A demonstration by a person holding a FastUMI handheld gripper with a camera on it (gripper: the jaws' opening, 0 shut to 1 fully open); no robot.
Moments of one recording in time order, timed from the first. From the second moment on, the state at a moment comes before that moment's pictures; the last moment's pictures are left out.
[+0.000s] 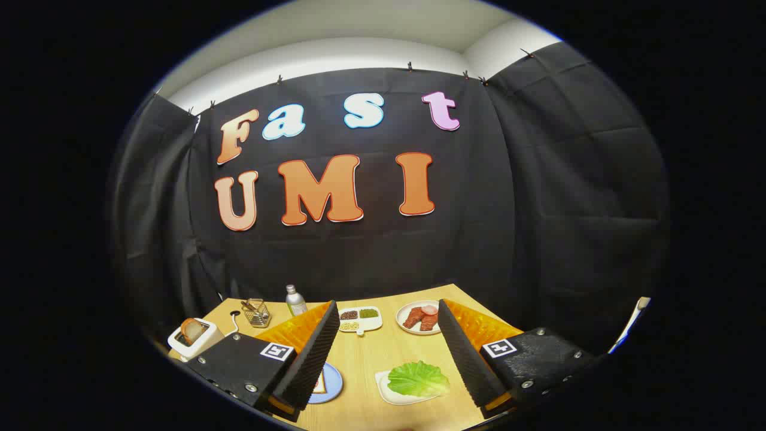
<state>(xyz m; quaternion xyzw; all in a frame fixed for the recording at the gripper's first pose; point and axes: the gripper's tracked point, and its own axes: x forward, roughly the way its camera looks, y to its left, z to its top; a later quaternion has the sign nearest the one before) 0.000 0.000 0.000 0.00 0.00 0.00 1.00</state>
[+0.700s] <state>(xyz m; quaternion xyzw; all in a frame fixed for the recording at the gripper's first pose) 0.013 0.007 -0.012 -0.04 0.01 0.00 1.00</state>
